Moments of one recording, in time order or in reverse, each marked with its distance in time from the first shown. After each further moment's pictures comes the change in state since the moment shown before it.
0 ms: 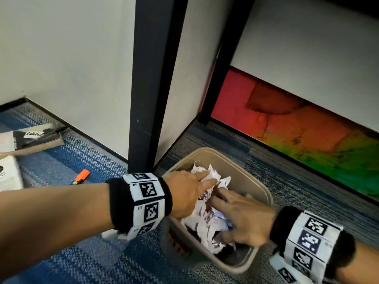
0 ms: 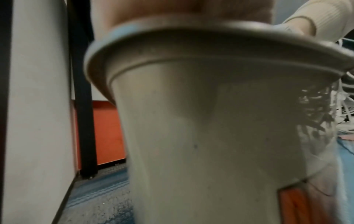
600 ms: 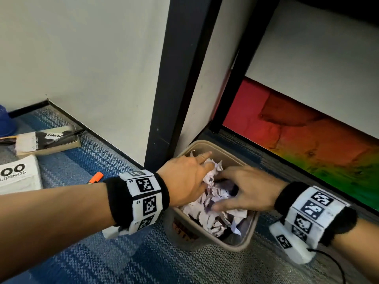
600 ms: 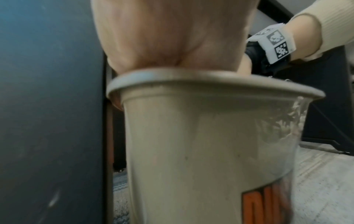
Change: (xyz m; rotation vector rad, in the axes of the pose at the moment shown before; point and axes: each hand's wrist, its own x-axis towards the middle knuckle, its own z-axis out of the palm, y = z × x) left_hand -0.018 -0.032 -0.020 -0.024 0.367 -0.145; right_hand 0.034 0.013 -0.062 -0.013 0.255 -0.058
